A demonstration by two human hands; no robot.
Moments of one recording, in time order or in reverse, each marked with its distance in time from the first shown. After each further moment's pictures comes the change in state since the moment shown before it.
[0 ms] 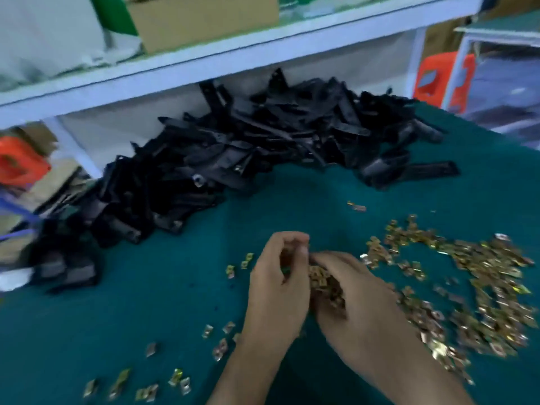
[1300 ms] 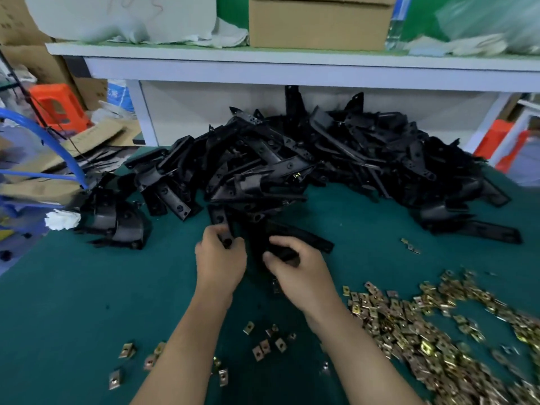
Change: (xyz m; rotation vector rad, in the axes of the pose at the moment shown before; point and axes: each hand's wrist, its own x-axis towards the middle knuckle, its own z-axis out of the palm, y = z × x) left_hand 0.049 -0.083 -0.134 -0.047 0.484 -0.467; right_hand 0.093 -0.061 0.121 0.477 -0.152 0.257
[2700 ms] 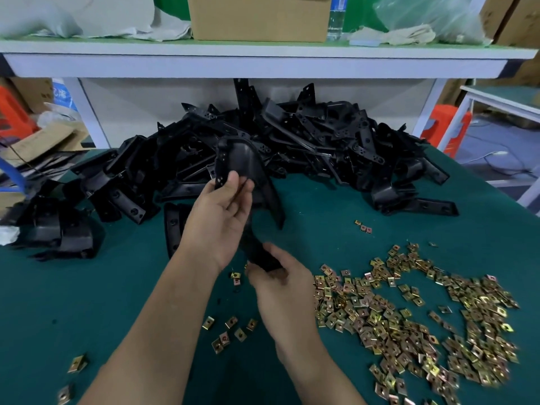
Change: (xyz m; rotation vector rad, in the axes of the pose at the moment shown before) left_hand -0.022 0.075 0.040 -1.054 -0.508 -0.175; right_hand -0.051 0.008 -0.015 0.262 0.229 -0.005
